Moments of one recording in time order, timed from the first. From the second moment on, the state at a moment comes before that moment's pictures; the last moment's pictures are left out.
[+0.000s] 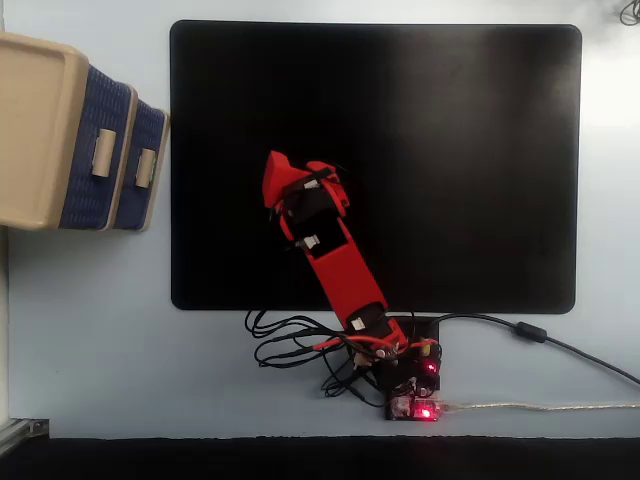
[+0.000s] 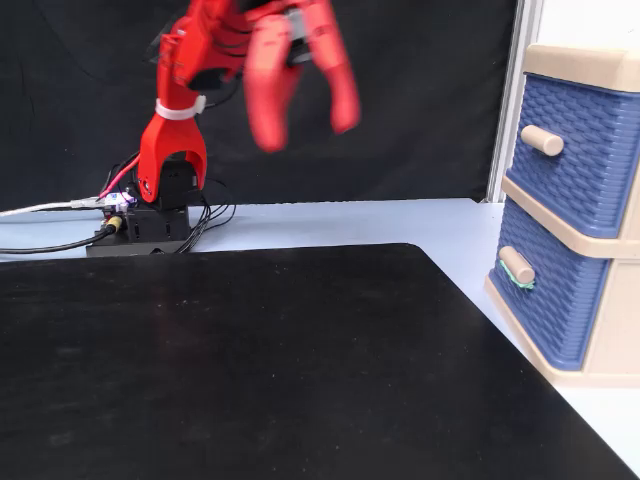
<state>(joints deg) 57.0 73.4 25.8 113.1 125.9</state>
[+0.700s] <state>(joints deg) 107.4 129.7 141.6 79.5 69.2</state>
